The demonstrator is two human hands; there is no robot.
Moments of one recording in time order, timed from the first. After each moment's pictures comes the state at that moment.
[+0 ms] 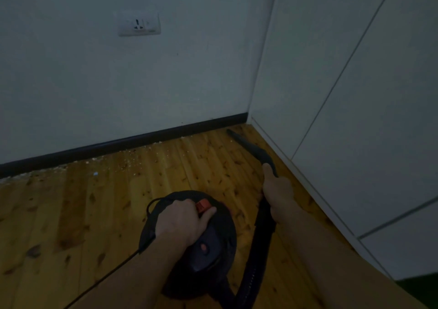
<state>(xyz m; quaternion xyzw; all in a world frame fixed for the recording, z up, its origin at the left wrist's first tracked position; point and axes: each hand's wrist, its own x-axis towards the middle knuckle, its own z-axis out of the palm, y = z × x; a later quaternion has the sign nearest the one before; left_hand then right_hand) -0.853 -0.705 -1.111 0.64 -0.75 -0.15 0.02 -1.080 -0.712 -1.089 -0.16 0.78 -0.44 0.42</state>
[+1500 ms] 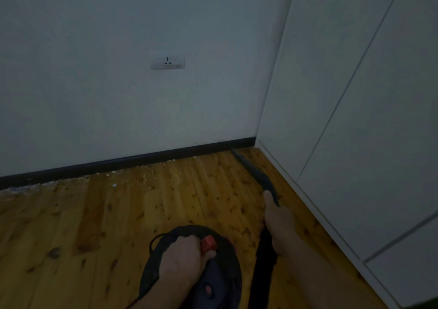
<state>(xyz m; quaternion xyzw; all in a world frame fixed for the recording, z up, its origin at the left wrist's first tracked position) -0.820 -0.628 -1.118 0.65 -0.73 -0.21 0.03 -1.036 -0.642 -1.053 -0.19 0.76 -0.45 0.44</state>
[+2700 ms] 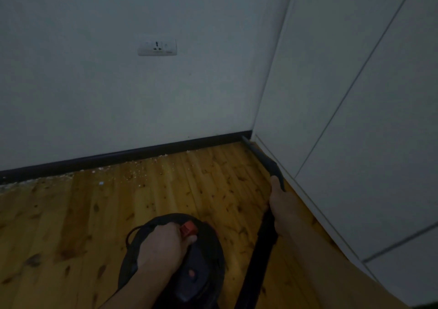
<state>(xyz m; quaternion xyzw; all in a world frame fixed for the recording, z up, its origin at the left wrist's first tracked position) -0.796 -0.688 -1.119 0.68 -0.70 -0.21 0.06 -1.064 -0.711 -1.070 -0.16 0.77 -0.48 0.40</state>
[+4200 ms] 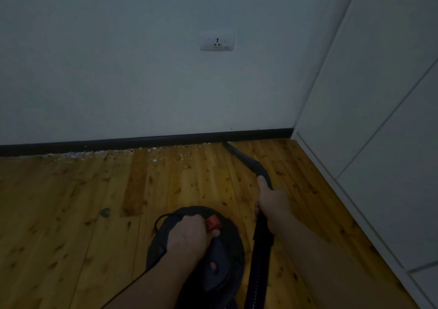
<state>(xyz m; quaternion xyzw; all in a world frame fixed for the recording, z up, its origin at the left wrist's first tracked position) -0.736 -0.619 -1.105 0.72 -0.65 -0.24 0.00 -0.930 -0.672 -1.079 -0.28 0.76 -0.37 0.46</state>
